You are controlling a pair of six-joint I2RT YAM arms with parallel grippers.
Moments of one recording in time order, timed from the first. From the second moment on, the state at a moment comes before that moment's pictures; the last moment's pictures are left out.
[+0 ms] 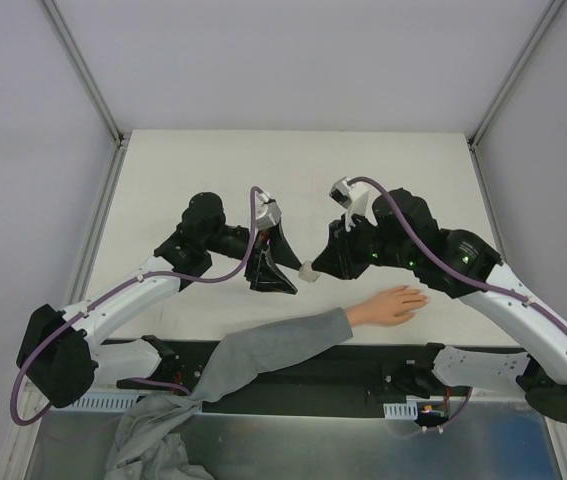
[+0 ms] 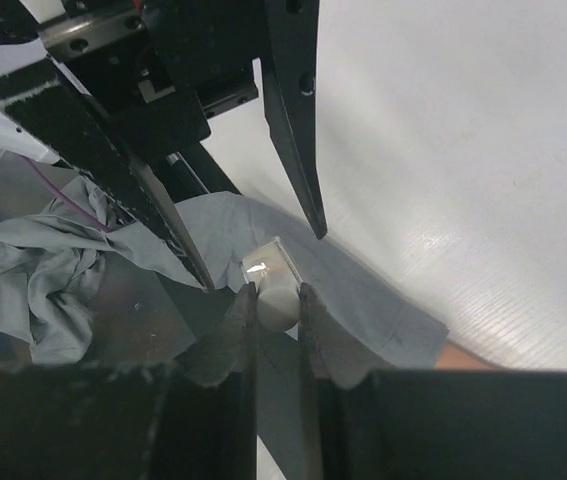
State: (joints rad) left arm -0.64 1.17 0.81 0.24 1.21 -0.30; right arm 0.94 1.07 1.37 -0.87 -0.17 0.32
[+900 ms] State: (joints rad) left arm -0.66 1.14 0.82 0.15 1.15 -0.25; right arm 1.03 1.14 1.39 -0.81 -0.07 0.36
